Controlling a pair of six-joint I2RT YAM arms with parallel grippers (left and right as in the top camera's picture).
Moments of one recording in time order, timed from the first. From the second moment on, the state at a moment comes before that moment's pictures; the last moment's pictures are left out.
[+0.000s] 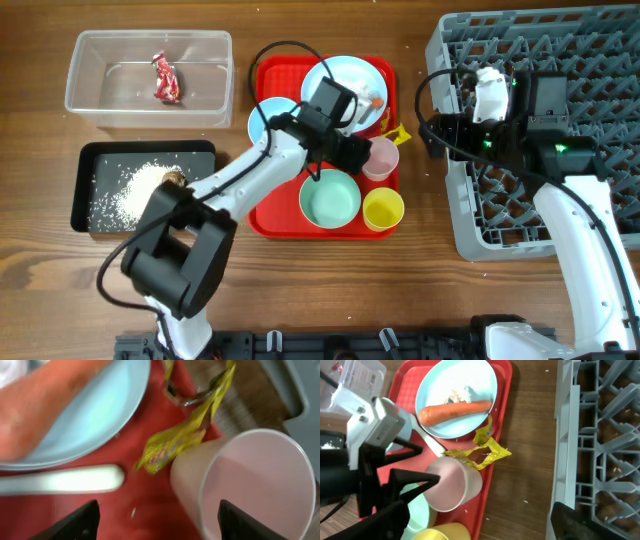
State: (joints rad) left arm -0.59 1.92 1.33 -0.47 0.22 -0.11; right arm 0.02 1.34 1.15 -0.76 -0.36 0.05
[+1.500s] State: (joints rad) left arm -0.37 1.57 1.43 -0.79 0.11 -0.23; right arm 0.24 1.64 1.10 -0.62 -0.25 0.38
